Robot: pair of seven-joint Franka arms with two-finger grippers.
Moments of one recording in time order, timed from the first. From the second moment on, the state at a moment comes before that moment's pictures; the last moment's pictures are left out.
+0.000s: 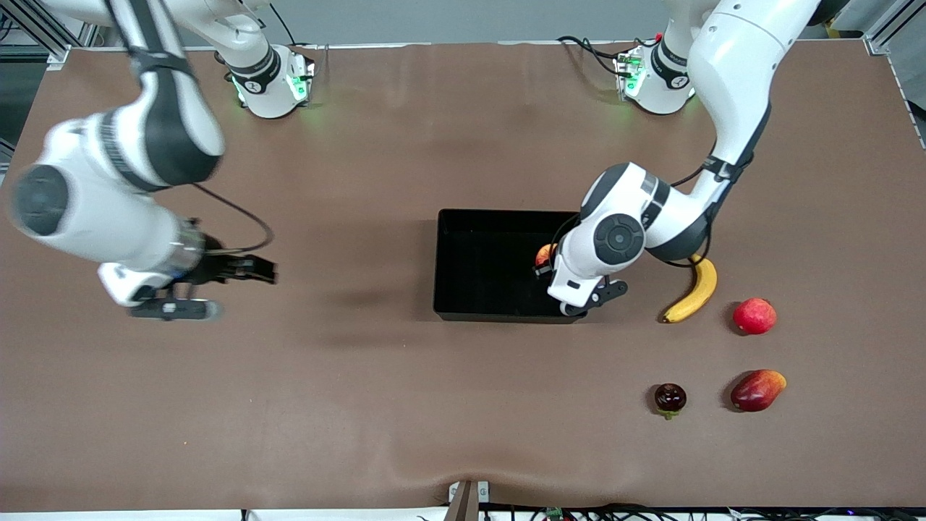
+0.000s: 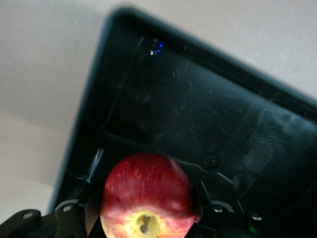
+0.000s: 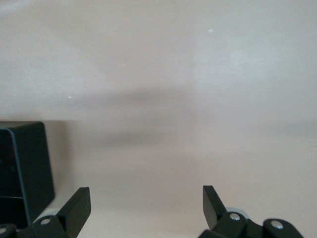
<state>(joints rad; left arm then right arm) -0.15 0.58 -0.44 -1.72 0.06 2.11 -0.98 0.14 0.28 0.00 -1.58 0.15 1.81 0.14</state>
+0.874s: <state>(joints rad) -0.19 0.60 -0.44 -1.87 0.17 2.27 -1.09 -0.03 0.09 0.00 -1.58 0.08 1.60 -0.05</state>
